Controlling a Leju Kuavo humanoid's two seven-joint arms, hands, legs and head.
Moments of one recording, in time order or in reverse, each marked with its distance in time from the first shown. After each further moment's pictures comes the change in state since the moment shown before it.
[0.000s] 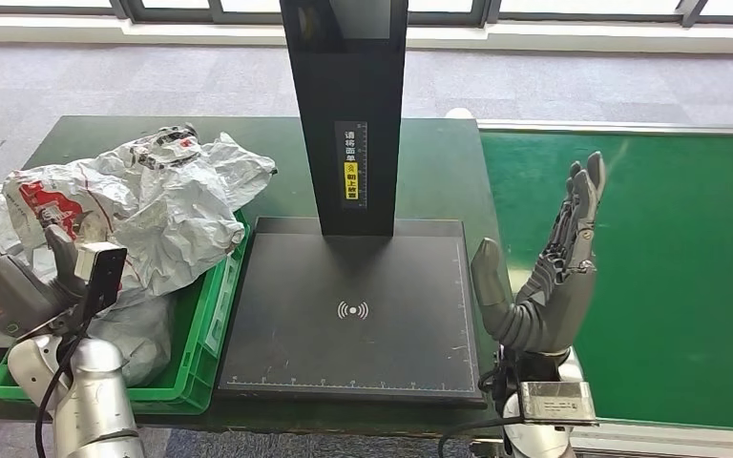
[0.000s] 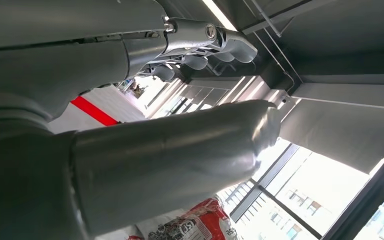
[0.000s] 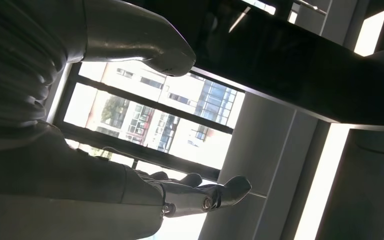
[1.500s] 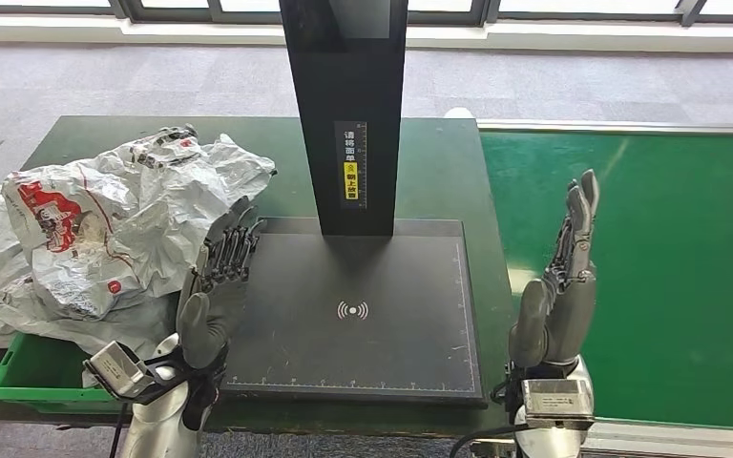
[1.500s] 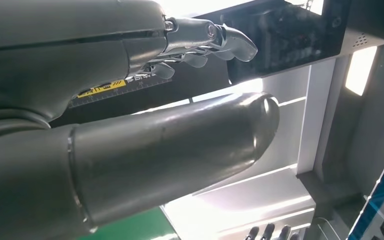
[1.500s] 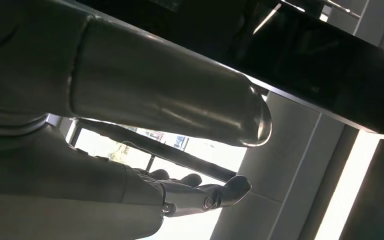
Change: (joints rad) left arm 0.259 0.021 -0.715 -0.211 0.969 -1.218 -0.294; right arm 0.054 -0.006 -0.075 0.000 0.037 0.056 0.000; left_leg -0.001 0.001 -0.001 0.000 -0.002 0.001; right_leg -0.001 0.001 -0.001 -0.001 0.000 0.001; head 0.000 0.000
